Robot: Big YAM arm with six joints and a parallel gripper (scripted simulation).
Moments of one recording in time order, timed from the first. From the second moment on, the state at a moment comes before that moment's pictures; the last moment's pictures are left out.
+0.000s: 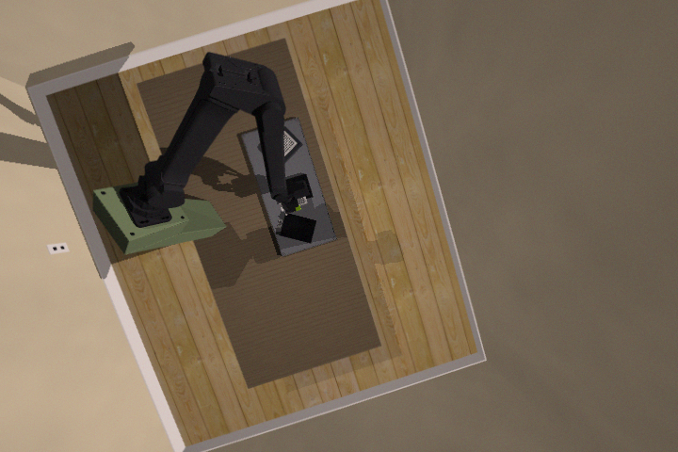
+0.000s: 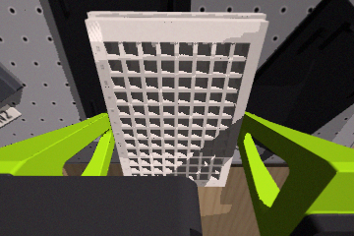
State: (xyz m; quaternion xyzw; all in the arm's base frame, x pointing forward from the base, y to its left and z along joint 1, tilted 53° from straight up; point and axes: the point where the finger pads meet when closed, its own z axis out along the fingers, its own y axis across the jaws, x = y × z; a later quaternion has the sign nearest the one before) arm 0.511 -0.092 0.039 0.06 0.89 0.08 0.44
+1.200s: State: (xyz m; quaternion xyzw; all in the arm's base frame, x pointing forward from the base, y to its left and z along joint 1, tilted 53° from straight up) arm 0.519 -0.045 0.059 0.07 0.89 0.09 0.44
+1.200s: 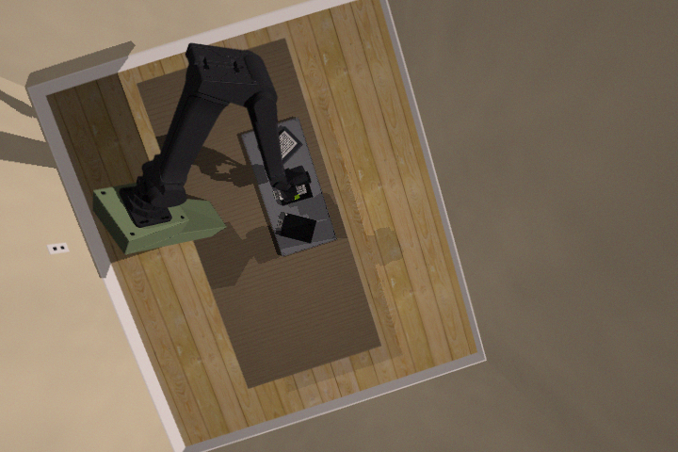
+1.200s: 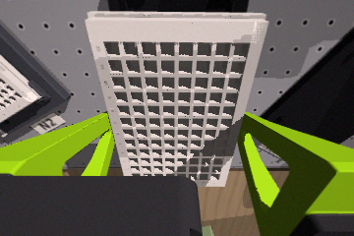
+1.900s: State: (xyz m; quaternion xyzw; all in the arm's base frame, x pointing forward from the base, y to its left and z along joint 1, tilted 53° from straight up) arm 0.518 -0.046 0.059 0.07 0.89 0.09 0.44
